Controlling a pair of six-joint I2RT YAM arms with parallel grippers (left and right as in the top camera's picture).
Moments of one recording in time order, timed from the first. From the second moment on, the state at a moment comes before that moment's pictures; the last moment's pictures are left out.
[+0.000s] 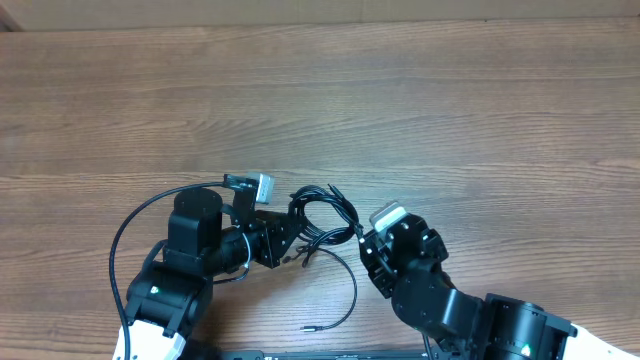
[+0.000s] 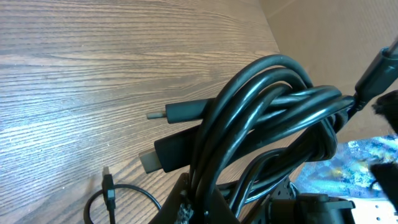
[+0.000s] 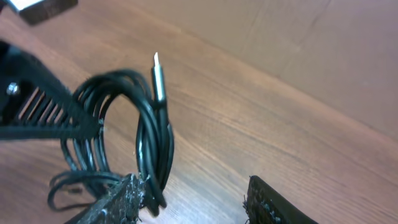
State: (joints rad) left arm -0.30 0.83 0.64 -0.45 0.65 -0.47; right arm 1.20 0.85 0.86 -0.60 0.66 0.17
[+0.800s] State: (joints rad) left arm -0.30 0.83 0.64 -0.45 0.65 -0.45; right arm 1.15 0.98 0.86 -0.61 0.58 0.17
